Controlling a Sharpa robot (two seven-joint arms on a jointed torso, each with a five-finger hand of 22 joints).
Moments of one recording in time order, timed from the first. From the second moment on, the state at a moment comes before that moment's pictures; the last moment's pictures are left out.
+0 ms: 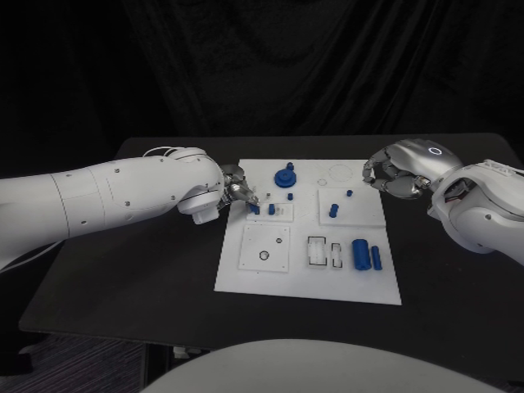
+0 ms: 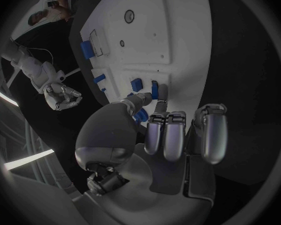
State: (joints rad) left arm 1.29 -0.66 -0.21 1.32 -0.88 -0.01 -0.49; left_hand 1.07 0.00 0.50 0.01 0.46 1.04 0.07 0.18 0.72 1.47 -0.02 1.57 1.31 1.47 -0.07 1.57 1.31 0.02 1.47 0.05 1.42 1.31; right arm 1.34 -0.95 -0.25 1.62 -1.63 -0.43 -0.18; right_hand 1.38 0.00 0.22 0.06 0.32 0.96 0.07 0.18 0.70 1.46 -0.01 1.55 1.31 1.47 -0.07 1.51 1.31 0.01 1.47 0.03 1.48 1.31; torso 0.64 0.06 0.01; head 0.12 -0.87
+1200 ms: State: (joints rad) left arm 1.28 -0.68 -0.21 1.34 -0.88 -0.04 -0.46; left_hand 1.07 0.00 0.50 0.01 0.46 1.04 0.06 0.19 0.72 1.47 -0.02 1.57 1.31 1.47 -0.07 1.57 1.31 0.02 1.47 0.05 1.42 1.31; right arm 1.34 -0.95 -0.25 1.62 -1.63 -0.43 -0.18; right_hand 1.38 0.00 0.22 0.06 0.32 0.96 0.07 0.18 0.71 1.46 -0.01 1.55 1.31 1.47 -0.07 1.51 1.31 0.01 1.47 0.03 1.48 1.31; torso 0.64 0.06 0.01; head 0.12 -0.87
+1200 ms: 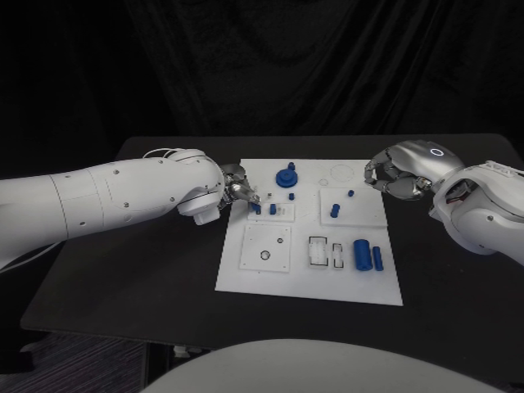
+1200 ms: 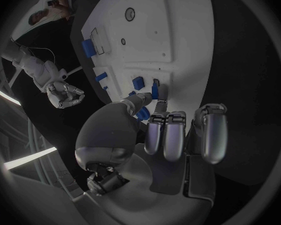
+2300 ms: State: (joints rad) left arm 1.26 -0.68 -0.21 1.34 -0.88 -0.08 -0.42; left_hand 1.07 -0.01 0.51 0.01 0.46 1.04 0.07 0.19 0.73 1.47 -0.02 1.57 1.31 1.47 -0.07 1.57 1.31 0.02 1.47 0.05 1.42 1.31; right arm 1.34 -0.95 -0.25 1.62 -1.63 -0.42 -0.18; right_hand 1.38 0.00 0.22 0.06 0.32 0.96 0.07 0.18 0.71 1.46 -0.01 1.55 1.31 1.47 -0.07 1.51 1.31 0.01 1.47 0.03 1.47 1.31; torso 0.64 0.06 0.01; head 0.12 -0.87
